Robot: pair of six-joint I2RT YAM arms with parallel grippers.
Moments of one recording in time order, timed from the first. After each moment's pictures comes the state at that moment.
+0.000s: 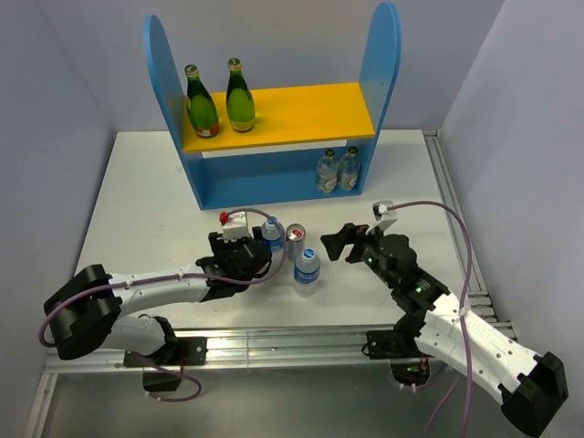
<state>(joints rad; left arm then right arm) -1.03 1.31 0.63 -0.12 -0.93 -0.80 0.65 0.62 0.37 0.00 0.13 0.54</state>
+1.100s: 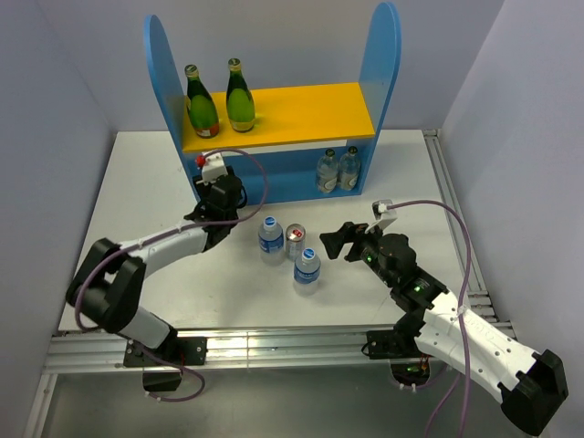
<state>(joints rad) -0.59 1.48 0.85 0.25 -0.82 -0.42 0.65 0.64 0.37 0.04 0.14 0.54</state>
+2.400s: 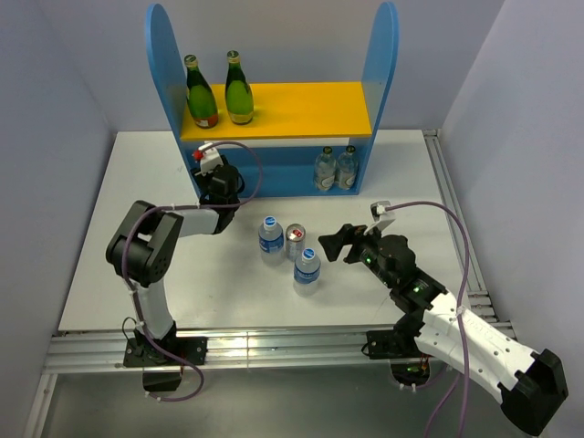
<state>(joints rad) -0.44 1.88 0.97 0.64 -0.85 -0.36 0.65 0.64 0.36 0.05 0.11 0.54</state>
